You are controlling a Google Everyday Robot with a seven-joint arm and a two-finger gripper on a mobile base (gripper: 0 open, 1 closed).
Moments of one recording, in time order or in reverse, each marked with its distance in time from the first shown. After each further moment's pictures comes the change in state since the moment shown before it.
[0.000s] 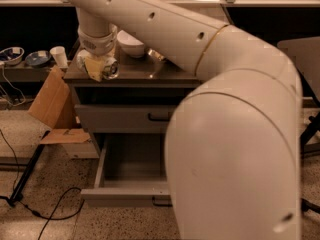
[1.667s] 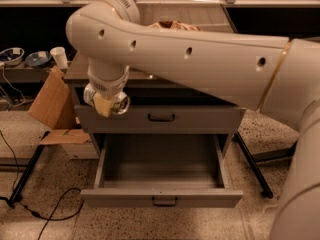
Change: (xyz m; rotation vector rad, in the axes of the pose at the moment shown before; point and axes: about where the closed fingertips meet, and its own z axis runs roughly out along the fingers) arm 0.071 0.081 0.008 0.023 -0.013 0.014
